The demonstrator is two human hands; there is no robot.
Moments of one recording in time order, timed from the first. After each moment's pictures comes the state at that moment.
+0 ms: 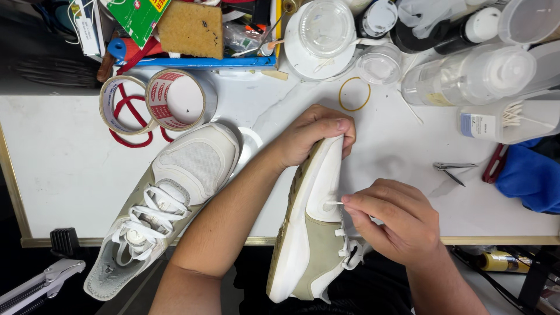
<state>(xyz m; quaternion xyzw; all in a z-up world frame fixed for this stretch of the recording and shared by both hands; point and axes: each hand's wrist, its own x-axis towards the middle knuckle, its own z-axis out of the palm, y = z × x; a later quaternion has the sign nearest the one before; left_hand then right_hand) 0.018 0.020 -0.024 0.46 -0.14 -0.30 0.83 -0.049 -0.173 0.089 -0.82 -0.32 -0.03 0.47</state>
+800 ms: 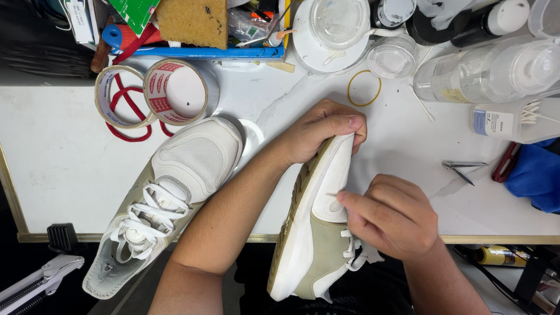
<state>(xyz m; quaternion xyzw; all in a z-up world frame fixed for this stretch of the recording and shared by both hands) 0.019 0.019 -0.027 0.45 -0.14 -0.31 0.83 -0.045 -0.161 0.079 -0.83 -0.37 -0.07 0.42</state>
